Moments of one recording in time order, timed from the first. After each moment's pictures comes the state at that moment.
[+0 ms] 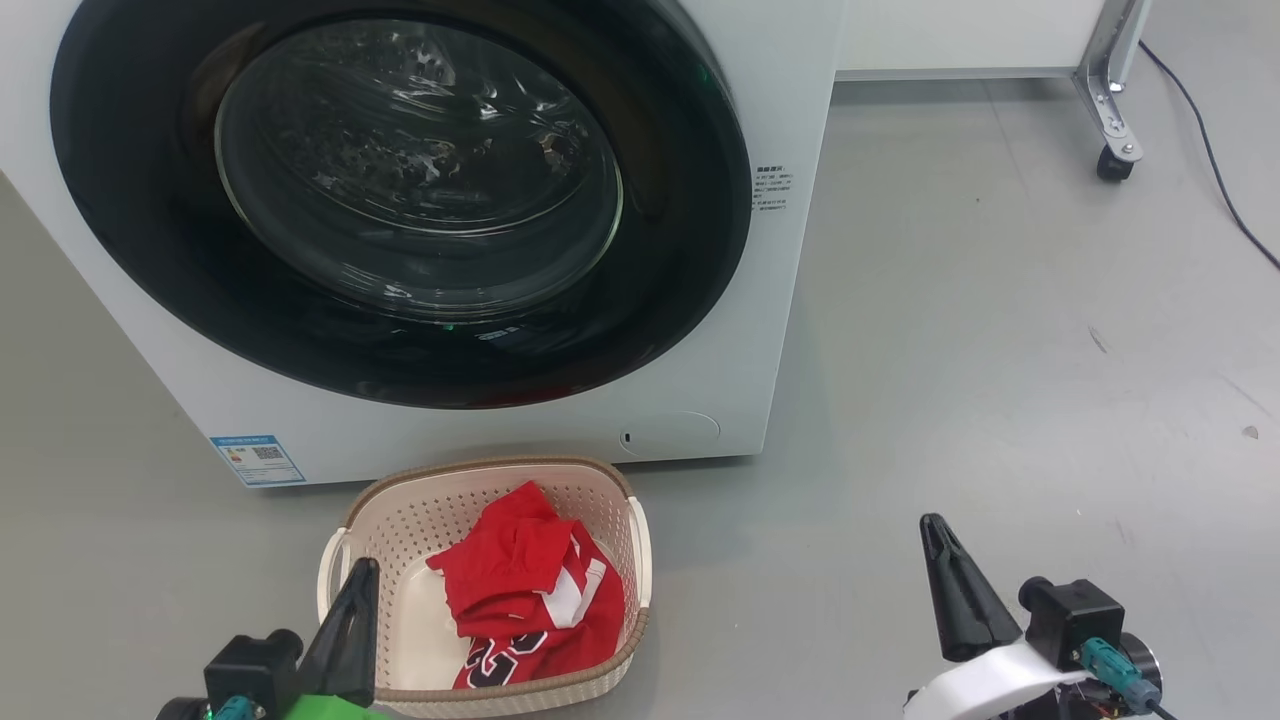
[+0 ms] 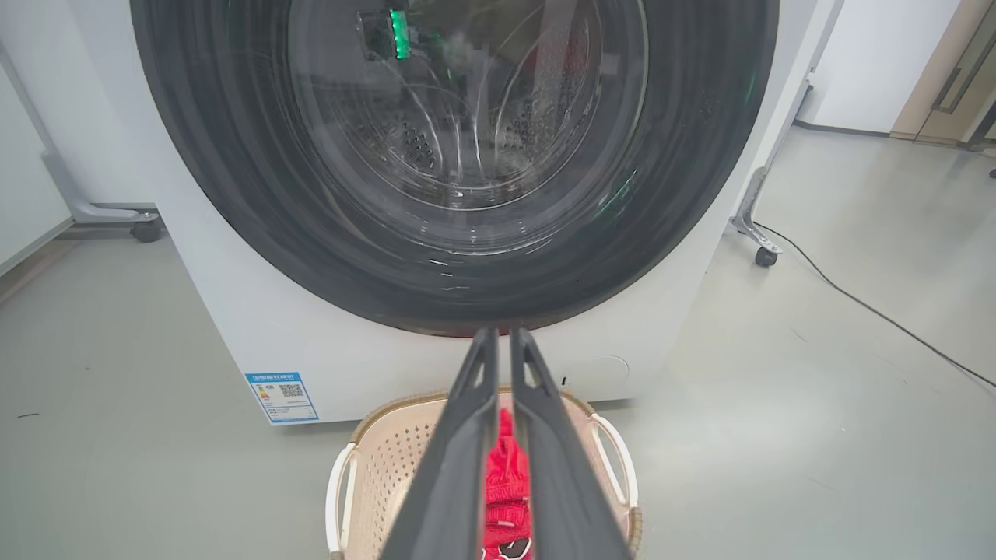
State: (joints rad) left arm 0.05 0.04 -0.13 0.24 -0.32 -0.10 -0.23; right arm 0.06 -0.04 0.23 0.21 0.32 -0.01 -0.25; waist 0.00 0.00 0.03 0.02
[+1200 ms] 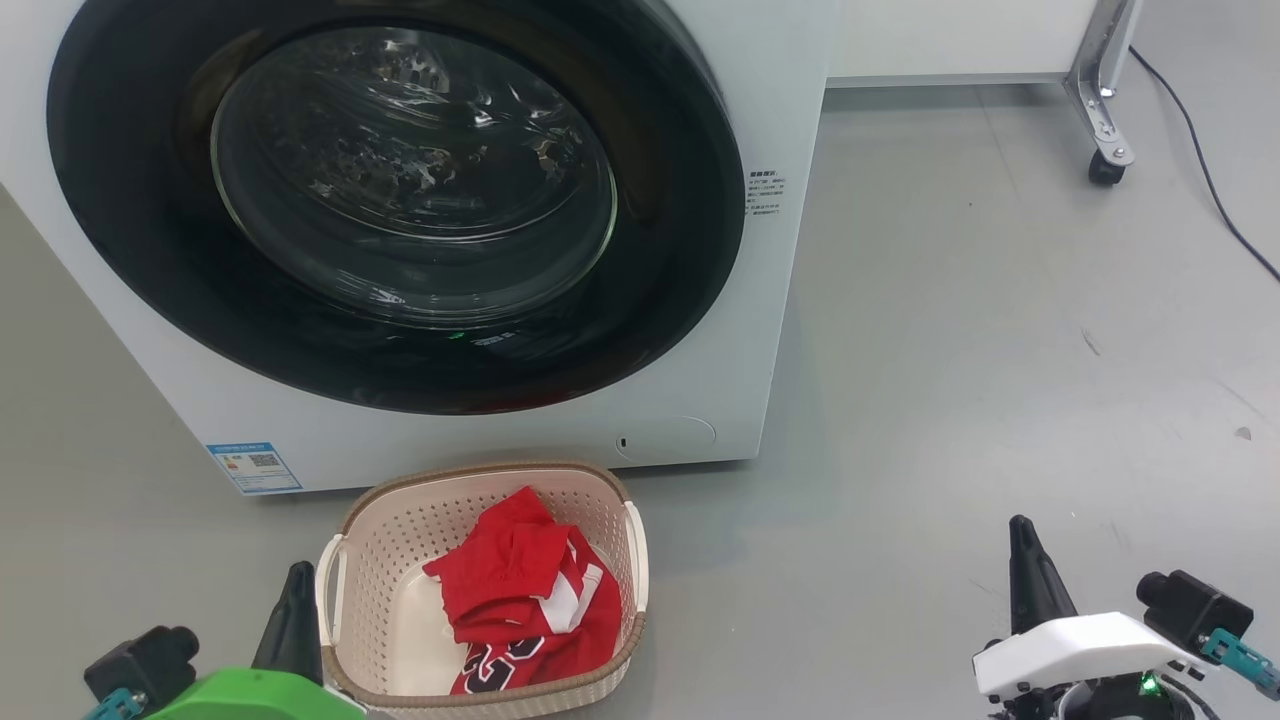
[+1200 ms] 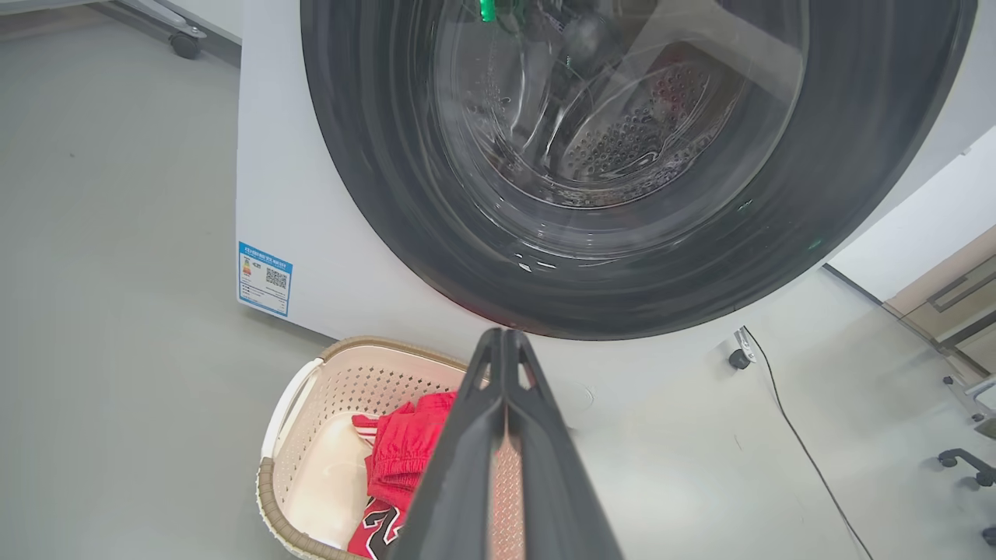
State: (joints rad) left arm 0.04 0.03 -0.07 0.26 -0.76 -0.10 -0.11; right arm 0.08 -0.05 0.16 0.18 0.79 0.02 -0.17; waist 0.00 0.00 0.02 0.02
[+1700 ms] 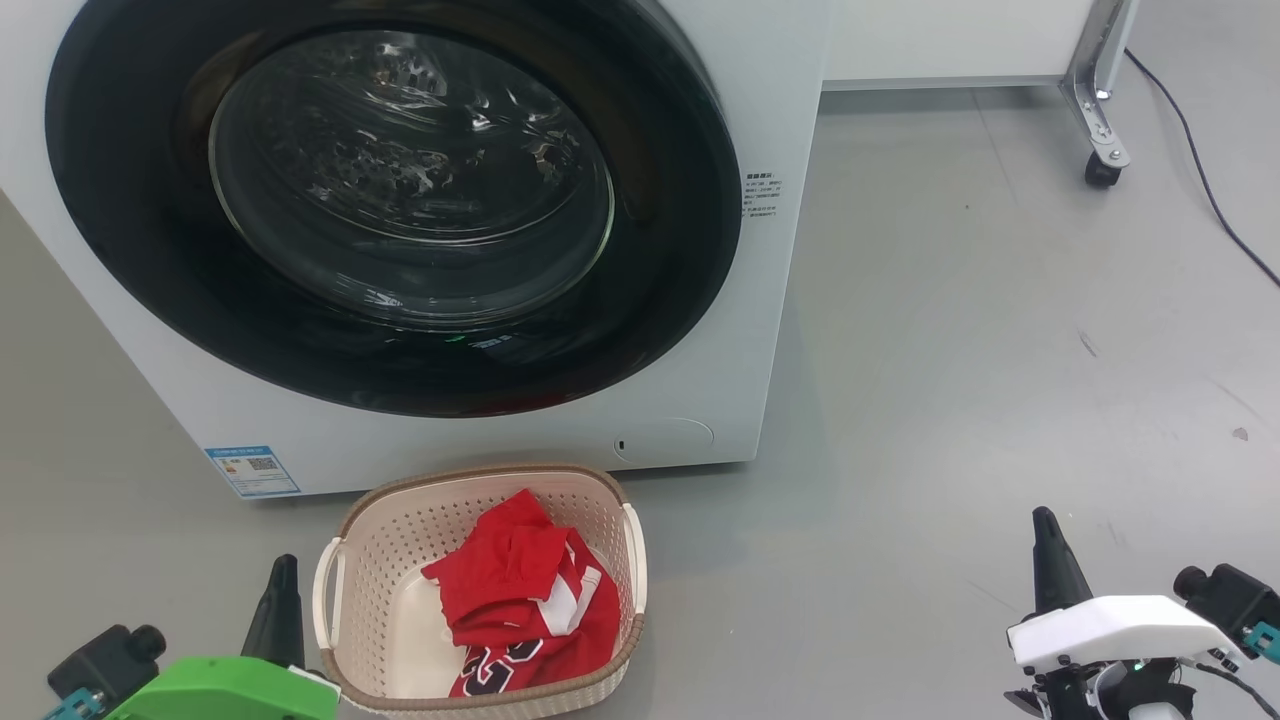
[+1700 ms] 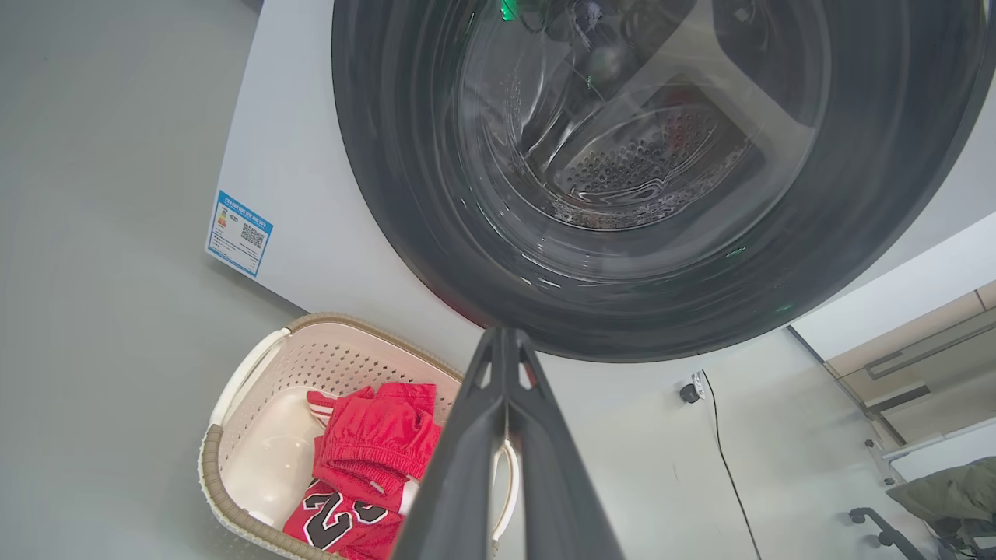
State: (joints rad) left arm 0.02 0.03 -0.03 0.27 -0.95 -0.11 -0.06; right arm 0.06 -0.07 0.11 0.19 1.00 0.03 -0.13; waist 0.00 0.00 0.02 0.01
